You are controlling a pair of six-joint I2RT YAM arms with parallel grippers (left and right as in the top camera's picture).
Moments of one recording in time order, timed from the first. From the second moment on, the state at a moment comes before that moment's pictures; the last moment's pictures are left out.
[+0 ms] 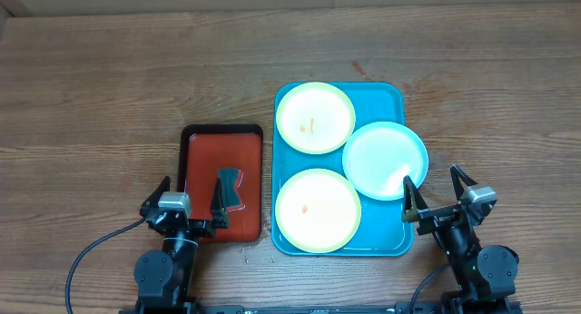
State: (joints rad) left arm -0.03 0.01 0.01 -0.07 0.06 -0.10; right arm 0.09 0.01 0.02 -0.02 -0.18 0.20
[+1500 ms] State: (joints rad) left arm -0.03 0.83 1.12 -0.95 0.36 -0.25; right arm 0.09 1.08 1.29 -1.04 -0.36 0.20
